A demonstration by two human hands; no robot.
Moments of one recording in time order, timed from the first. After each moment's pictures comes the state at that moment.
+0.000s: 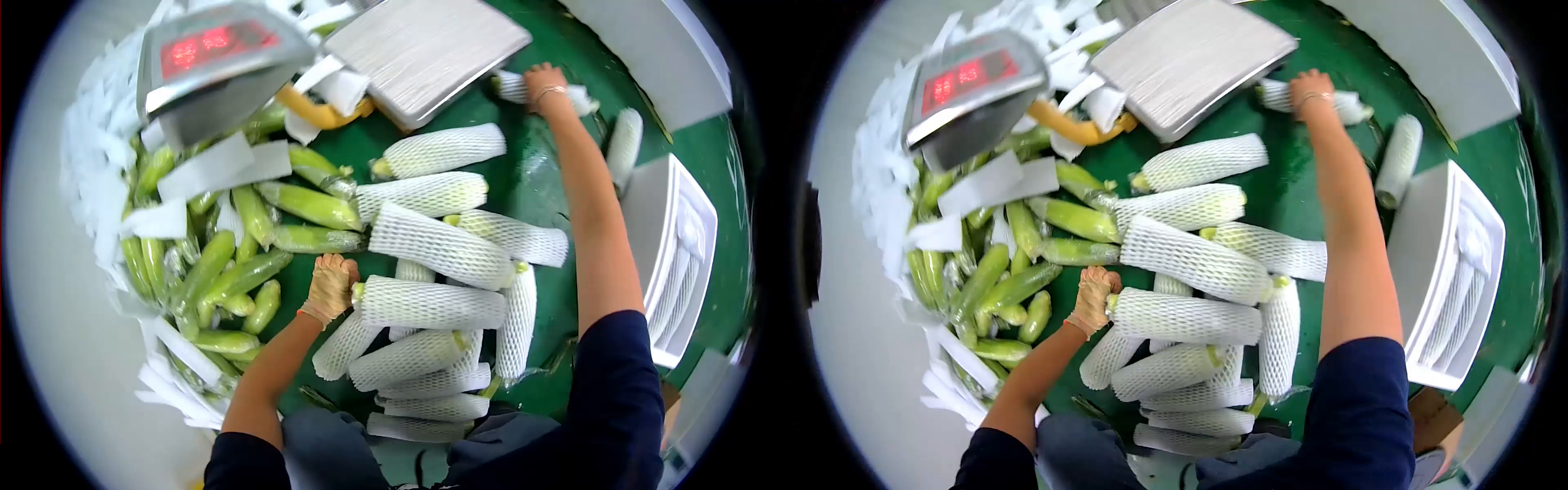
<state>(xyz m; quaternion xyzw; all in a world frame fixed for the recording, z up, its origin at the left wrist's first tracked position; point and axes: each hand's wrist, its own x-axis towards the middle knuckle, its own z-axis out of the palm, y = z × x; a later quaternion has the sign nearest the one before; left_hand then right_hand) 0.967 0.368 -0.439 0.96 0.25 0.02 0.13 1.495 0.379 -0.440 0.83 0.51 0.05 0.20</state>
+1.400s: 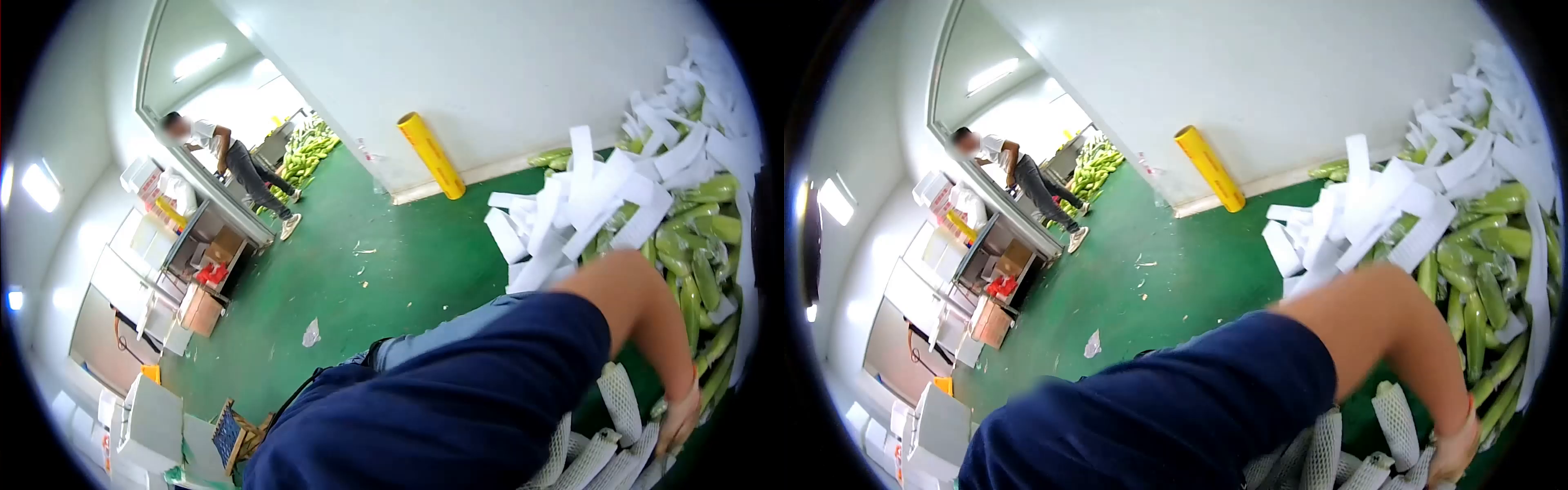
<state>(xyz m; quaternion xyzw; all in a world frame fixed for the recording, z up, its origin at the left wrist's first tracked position) 0.955 0.362 -0.316 0.94 0.14 -0.06 0.29 1.072 0.255 -0.451 0.59 0.76 -0.23 -0.14</state>
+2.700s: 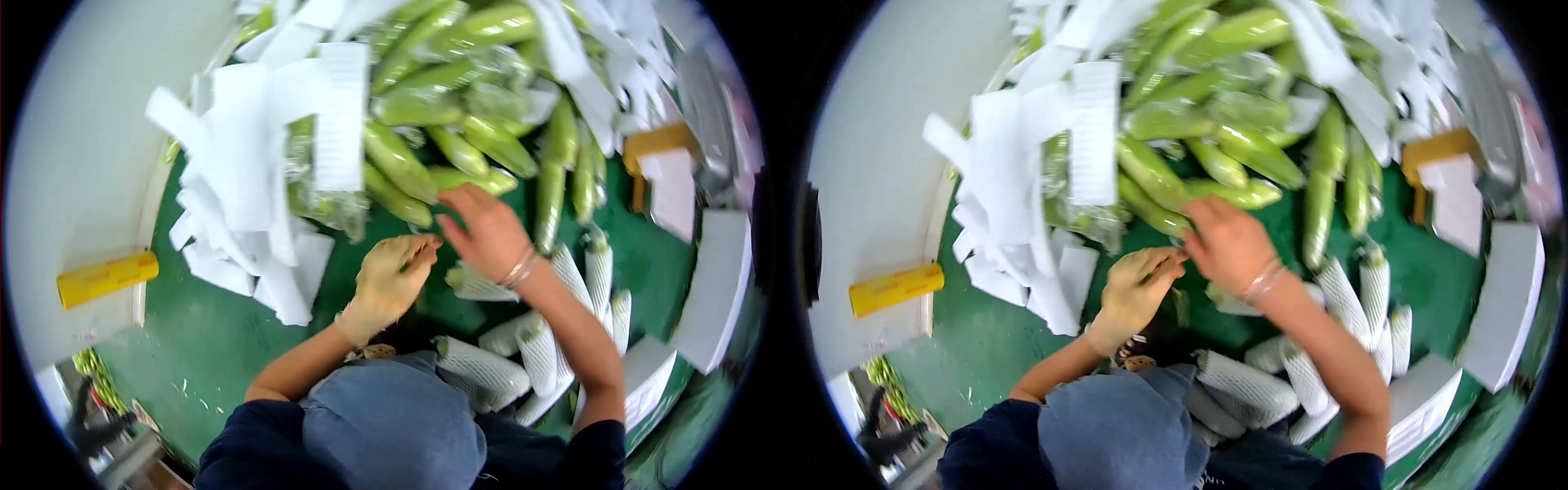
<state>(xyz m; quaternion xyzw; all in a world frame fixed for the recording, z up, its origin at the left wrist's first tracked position) 0.687 0.250 -0.335 0.66 0.59 0.35 0.32 0.846 0.346 -0.315 0.37 0.86 -0.29 -0.20</state>
